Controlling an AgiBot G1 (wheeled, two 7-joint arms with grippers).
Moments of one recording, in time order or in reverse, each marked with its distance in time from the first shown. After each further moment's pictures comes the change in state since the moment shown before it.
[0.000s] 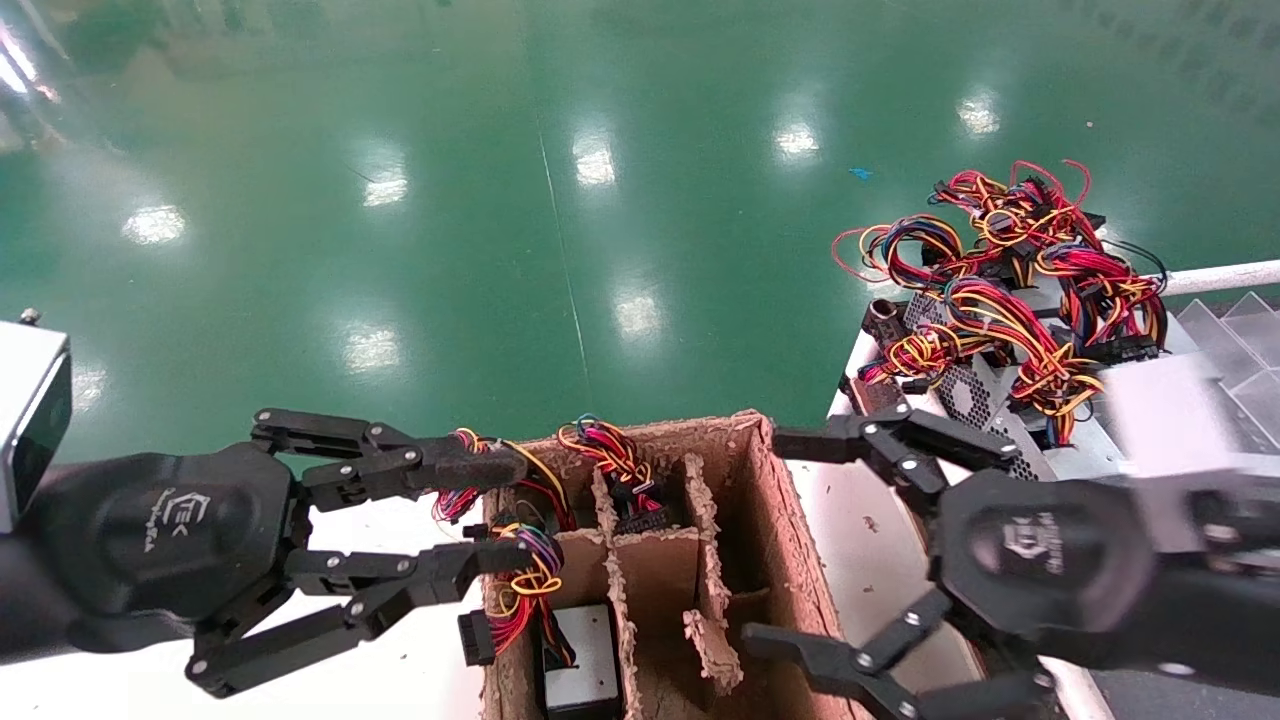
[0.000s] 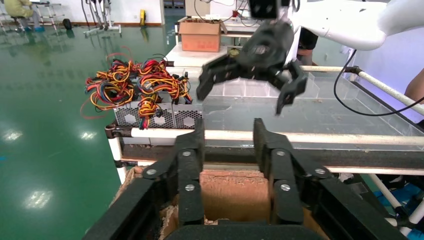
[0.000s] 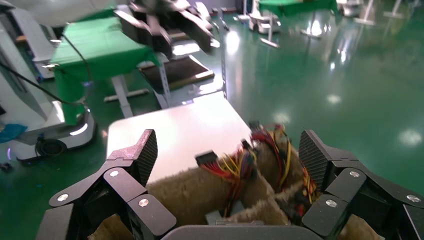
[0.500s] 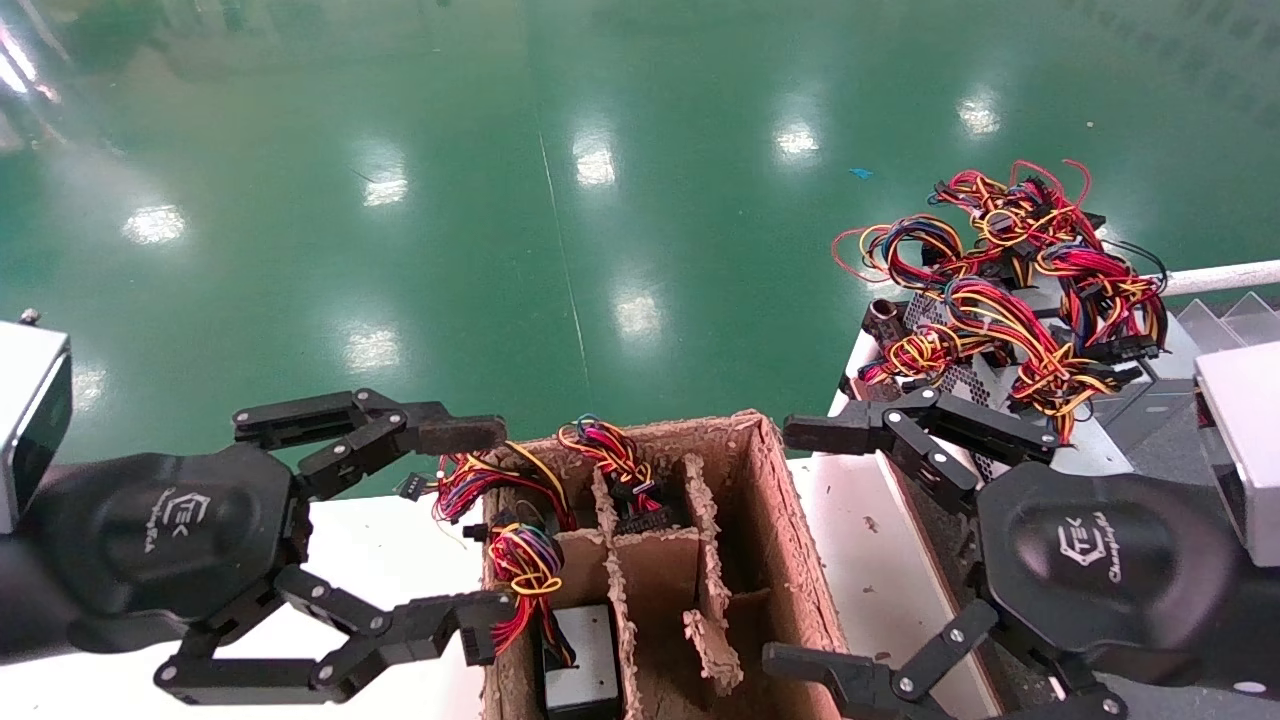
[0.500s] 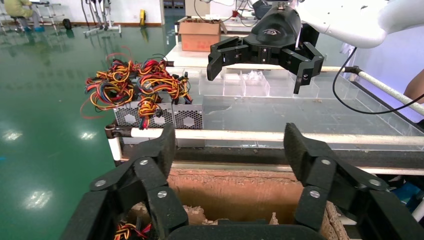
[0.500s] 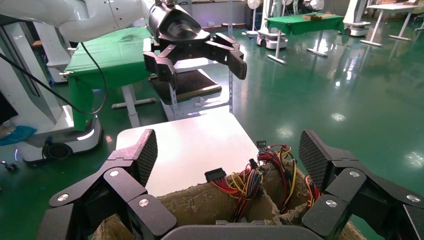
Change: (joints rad) left arm 0.000 0.000 0.000 0.000 0.000 0.000 0.000; right arm -0.007 0.045 0.051 0.021 0.101 -0.071 -0.026
